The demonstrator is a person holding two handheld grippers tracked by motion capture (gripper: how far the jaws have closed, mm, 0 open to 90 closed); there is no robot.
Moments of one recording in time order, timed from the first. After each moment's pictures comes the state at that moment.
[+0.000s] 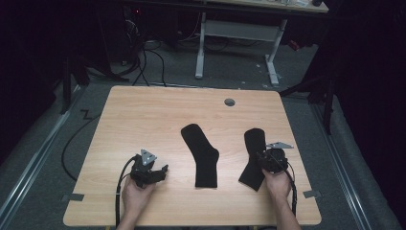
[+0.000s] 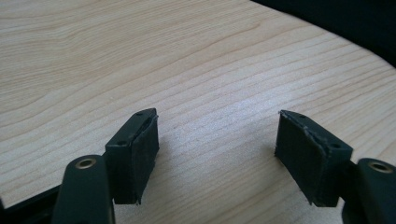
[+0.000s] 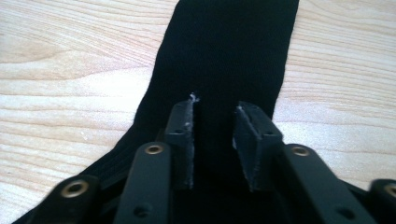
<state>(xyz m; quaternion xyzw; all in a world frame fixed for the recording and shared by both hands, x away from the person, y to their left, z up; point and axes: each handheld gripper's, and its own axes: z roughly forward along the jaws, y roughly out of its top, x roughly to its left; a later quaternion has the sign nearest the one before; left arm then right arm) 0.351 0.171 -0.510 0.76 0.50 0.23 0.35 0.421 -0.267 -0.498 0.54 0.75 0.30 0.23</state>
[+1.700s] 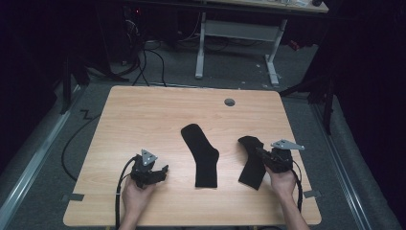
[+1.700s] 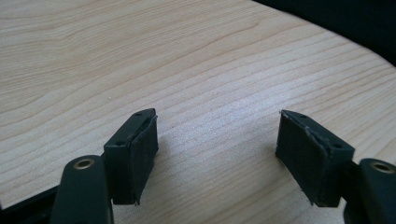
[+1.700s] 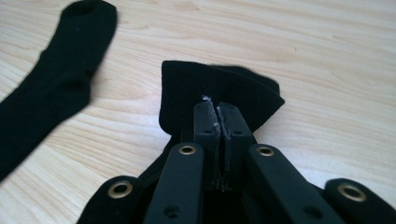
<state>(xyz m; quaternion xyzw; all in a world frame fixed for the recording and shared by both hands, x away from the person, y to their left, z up) 0.351 0.170 -0.510 0.76 0.50 0.23 0.35 0.404 -0.271 -0.462 0.46 0.77 0.40 0.21</state>
